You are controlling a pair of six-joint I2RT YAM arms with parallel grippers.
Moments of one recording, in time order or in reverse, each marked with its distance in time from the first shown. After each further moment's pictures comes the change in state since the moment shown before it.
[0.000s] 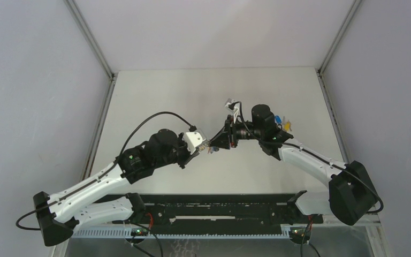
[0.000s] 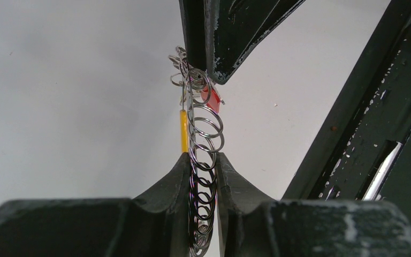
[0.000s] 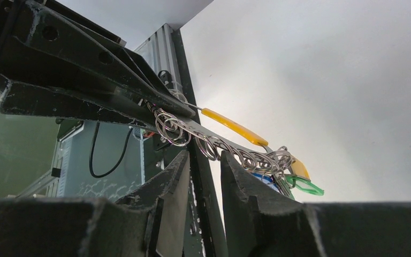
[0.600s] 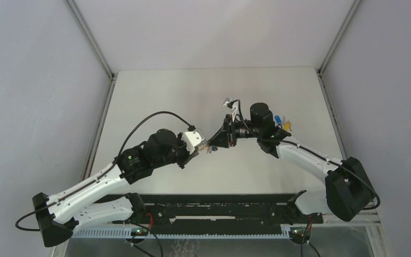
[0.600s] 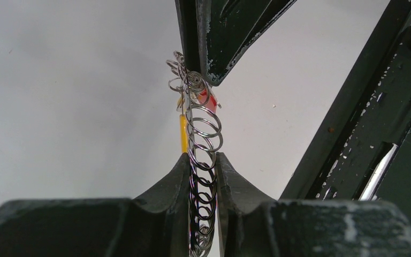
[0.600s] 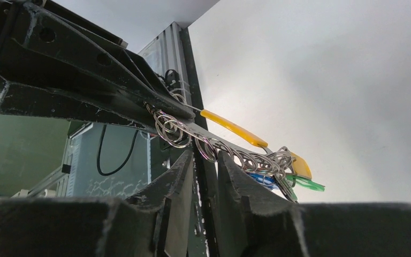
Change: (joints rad) left arm 0.003 -0.006 0.000 -0.001 0.004 -0.012; right arm 0.008 0.039 0.019 0.019 -0.039 0.023
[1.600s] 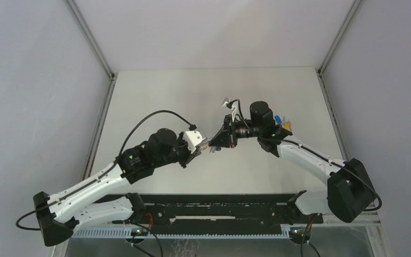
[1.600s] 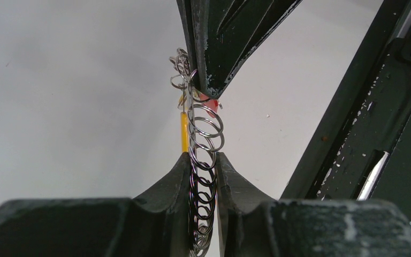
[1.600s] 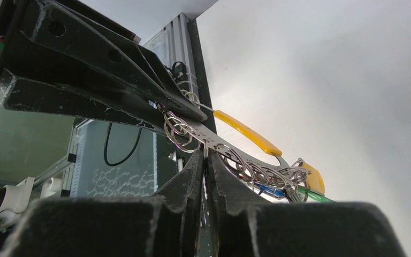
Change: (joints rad) left arm -0.002 0.006 0.000 0.039 0.015 -0.007; right arm -0.001 -0.011 0.032 -0.064 -0.040 -0.028
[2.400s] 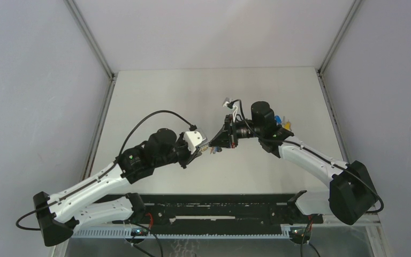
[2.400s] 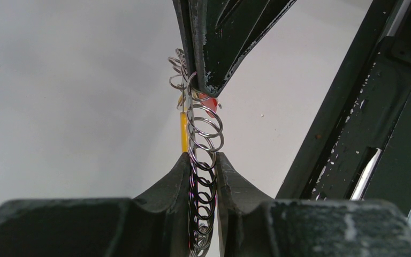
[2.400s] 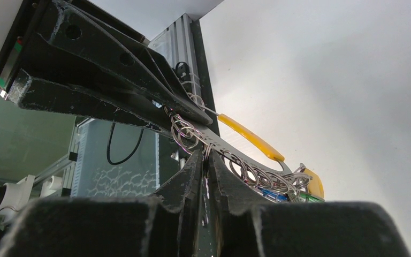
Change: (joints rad) left arm 0.000 0.000 0.000 -0.002 0.032 0.000; right arm -0.002 -0.024 0.000 -0.015 -0.004 -0.003
